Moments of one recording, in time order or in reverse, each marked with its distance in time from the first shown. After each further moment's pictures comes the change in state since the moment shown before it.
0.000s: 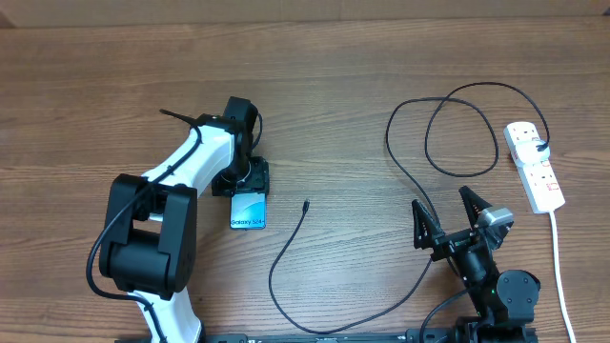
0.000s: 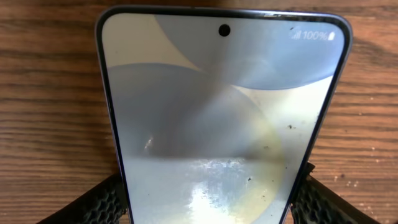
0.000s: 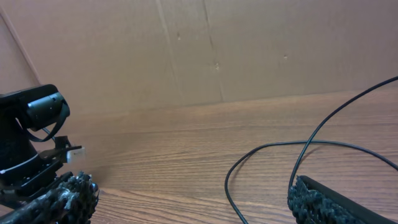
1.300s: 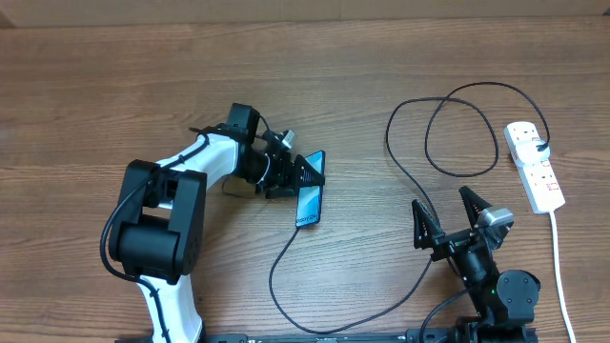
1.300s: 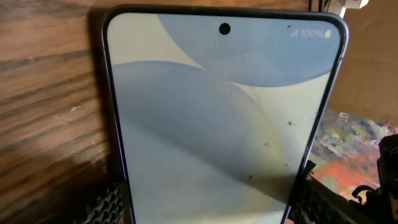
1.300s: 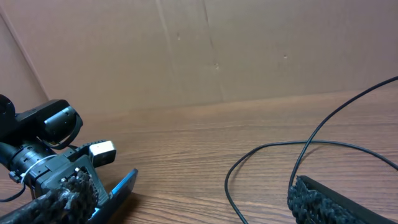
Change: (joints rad) left arm -0.002 0.072 -0.065 0.290 0.843 0.073; right arm 0.000 0.000 0.000 0.000 0.000 0.000
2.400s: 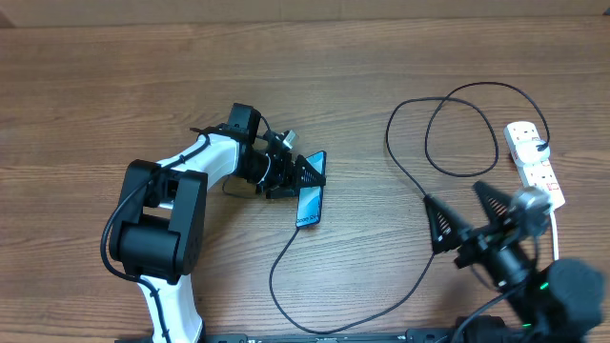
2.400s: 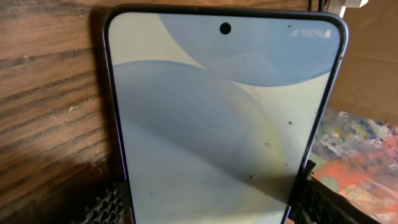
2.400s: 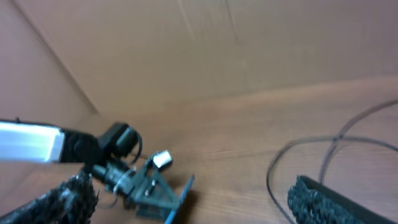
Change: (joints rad) left arm -0.002 0.002 0.000 -0.002 0.004 0.001; right arm 0.000 0.346 0.690 -0.545 -0.085 0.066
